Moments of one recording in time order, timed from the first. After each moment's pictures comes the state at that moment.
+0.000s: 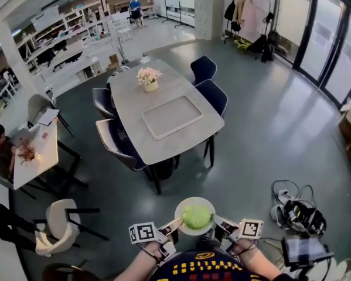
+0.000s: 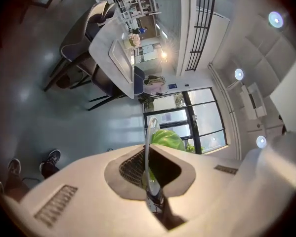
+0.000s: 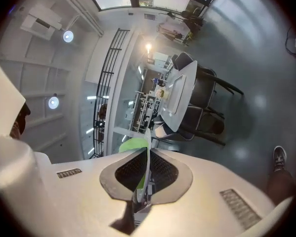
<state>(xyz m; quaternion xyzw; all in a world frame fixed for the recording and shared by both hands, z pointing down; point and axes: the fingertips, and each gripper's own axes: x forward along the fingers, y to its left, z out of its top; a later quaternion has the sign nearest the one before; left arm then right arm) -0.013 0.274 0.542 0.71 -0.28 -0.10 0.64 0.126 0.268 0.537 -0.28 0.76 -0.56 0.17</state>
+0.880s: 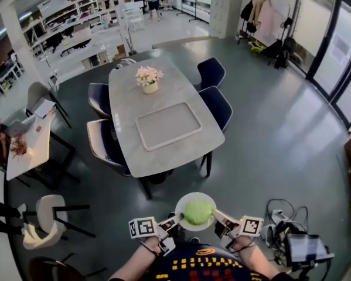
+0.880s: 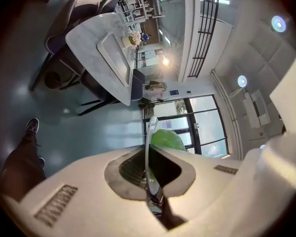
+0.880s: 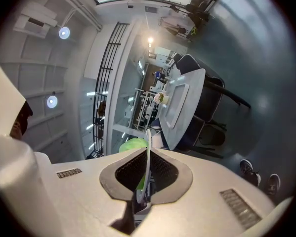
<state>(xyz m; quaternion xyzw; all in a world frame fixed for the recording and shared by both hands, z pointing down) 0.073 0.124 0.544 0.70 -0.29 -0.13 0.64 0.214 0.107 0.543 -0.27 0.76 -0.57 0.12</state>
